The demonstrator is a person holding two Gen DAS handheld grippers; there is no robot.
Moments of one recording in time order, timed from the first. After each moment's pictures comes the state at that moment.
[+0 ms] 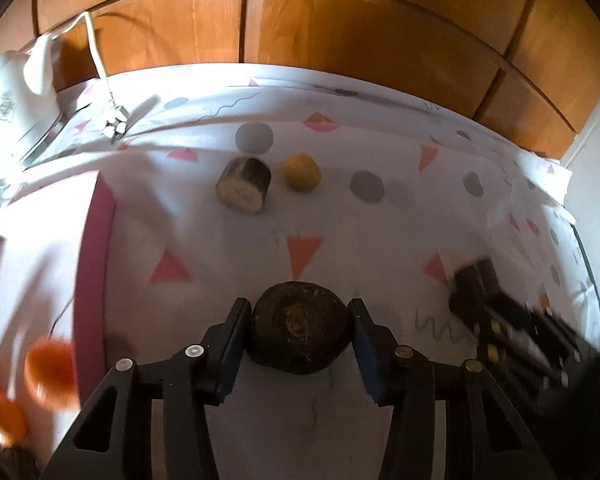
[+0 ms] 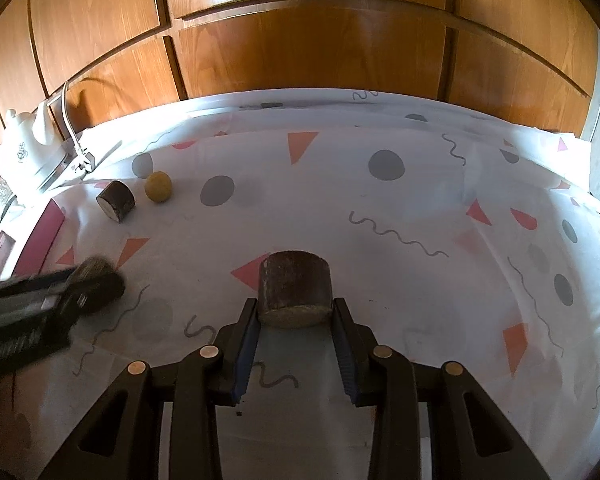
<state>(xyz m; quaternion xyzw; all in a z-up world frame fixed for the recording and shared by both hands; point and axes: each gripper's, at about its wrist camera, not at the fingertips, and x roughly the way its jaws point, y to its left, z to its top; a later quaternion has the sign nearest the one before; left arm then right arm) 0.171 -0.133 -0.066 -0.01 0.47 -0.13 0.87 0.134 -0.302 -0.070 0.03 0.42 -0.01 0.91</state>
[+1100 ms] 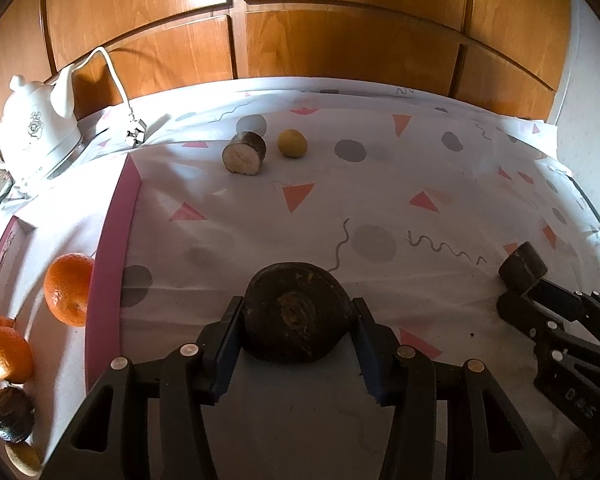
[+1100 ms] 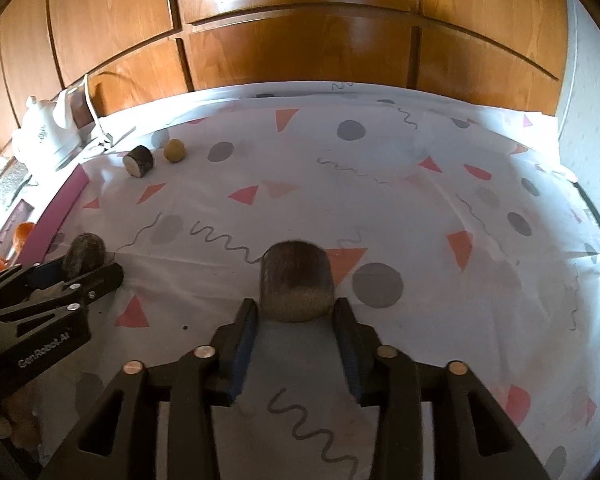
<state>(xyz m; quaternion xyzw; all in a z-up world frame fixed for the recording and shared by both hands) 0.111 -0.132 -0.085 0.05 0.41 -0.13 0.90 0.056 -0.307 -0.071 0.03 0.41 -0.01 0.91</state>
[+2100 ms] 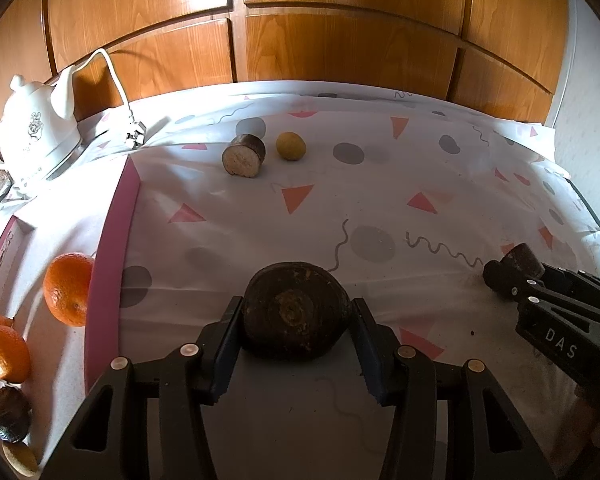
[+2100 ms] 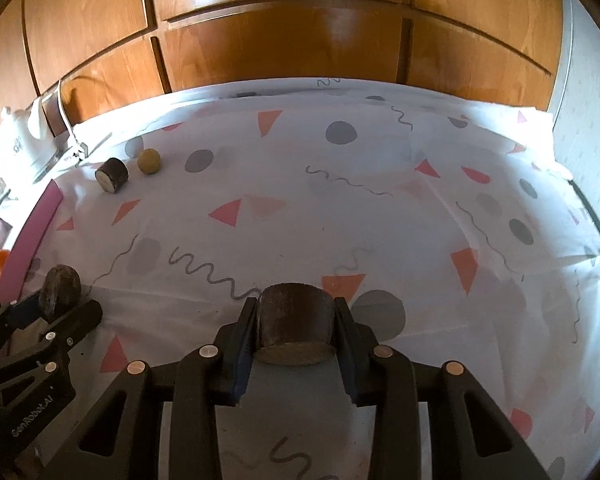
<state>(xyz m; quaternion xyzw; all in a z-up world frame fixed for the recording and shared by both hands) 0.108 -0.133 -0.084 0.04 0.40 -0.12 0.91 0.083 -0.309 -0.074 0.04 0.42 -0.05 0.91</state>
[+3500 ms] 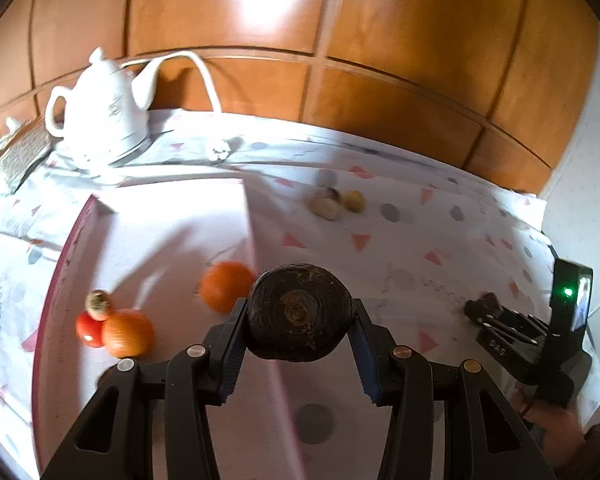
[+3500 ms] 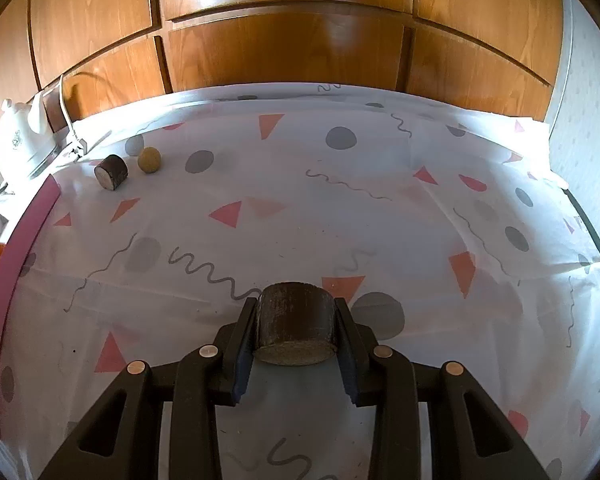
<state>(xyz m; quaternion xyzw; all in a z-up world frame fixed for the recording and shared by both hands) 0.076 -0.028 -0.013 -0.05 0.39 -0.11 0.91 0.082 -0.302 -0.073 0.02 0.41 -0.06 0.91</state>
